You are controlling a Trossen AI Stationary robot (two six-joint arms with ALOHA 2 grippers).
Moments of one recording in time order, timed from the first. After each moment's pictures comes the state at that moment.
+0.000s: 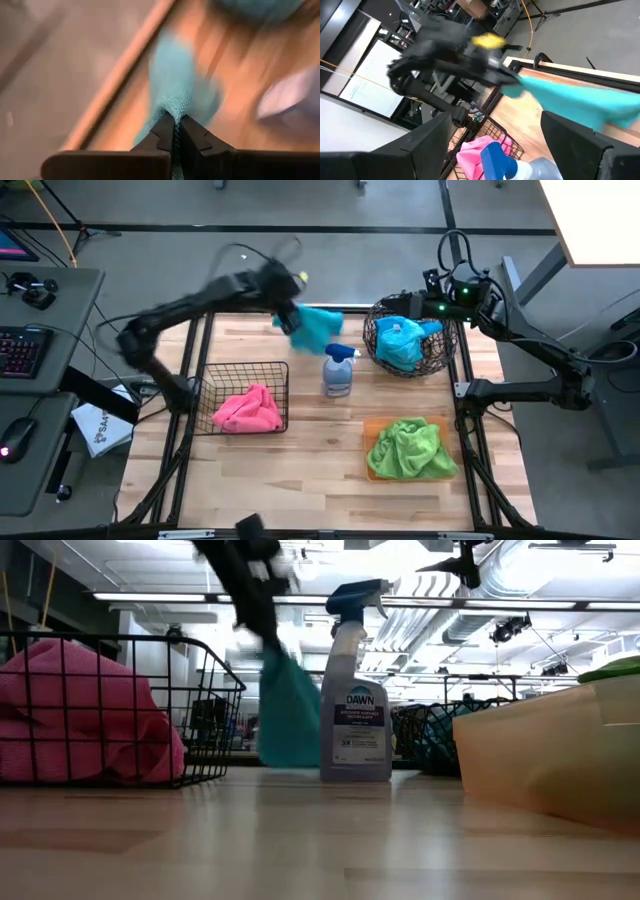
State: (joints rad) left arm 0.55 1.64 1.51 -0.79 -0.07 0.10; right arm -0.58 1.03 1.17 -0.38 -0.30 0.78
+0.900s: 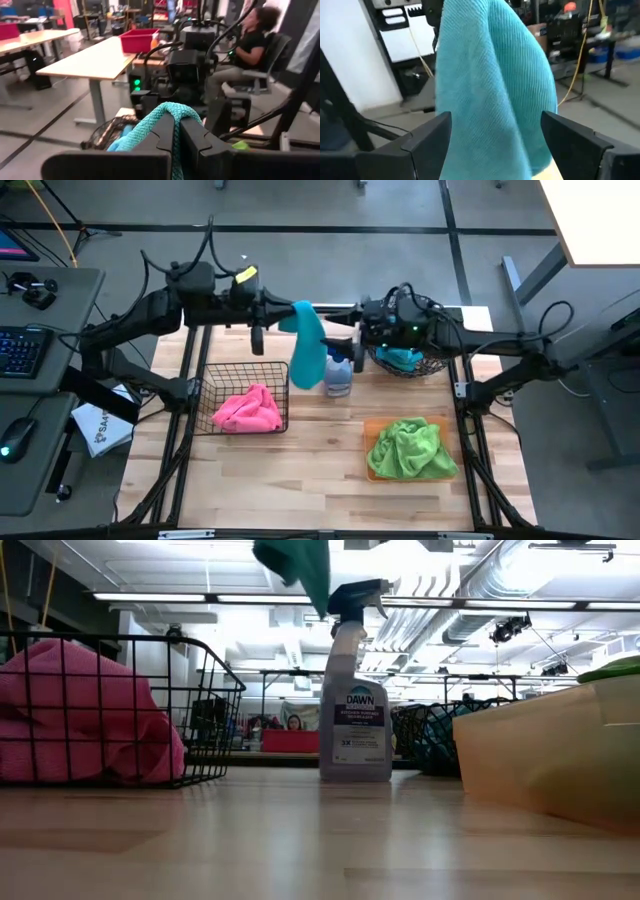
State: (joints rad) left arm 0.17 1.30 1.68 -0.50 -0.01 0.00; right arm -0.12 1.38 1.29 0.06 -0.01 0.16
